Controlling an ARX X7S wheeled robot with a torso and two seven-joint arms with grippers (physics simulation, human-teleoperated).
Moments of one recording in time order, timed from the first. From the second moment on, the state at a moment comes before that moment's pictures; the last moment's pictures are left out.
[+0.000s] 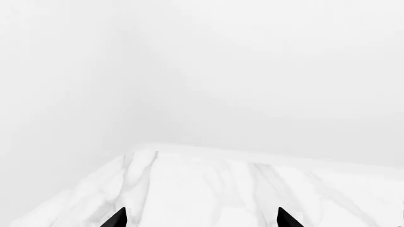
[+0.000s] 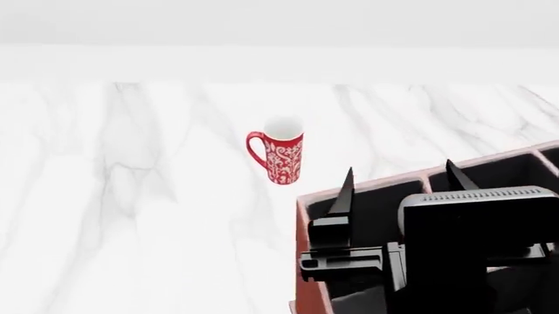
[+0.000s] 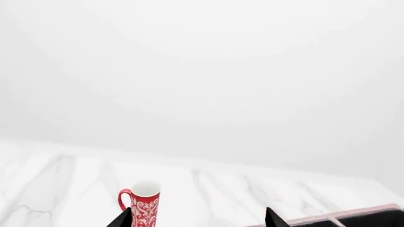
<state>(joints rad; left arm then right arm) -0.40 -0.31 -0.26 0.76 -0.24 -1.13 -0.24 0.43 0.24 -0.03 -0.85 0.29 1.15 0.20</state>
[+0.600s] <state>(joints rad) -0.16 -0.49 -1.32 0.87 -0.17 -1.23 -0.01 0.55 0.23 0.03 -0.93 0.35 1.34 0.22</state>
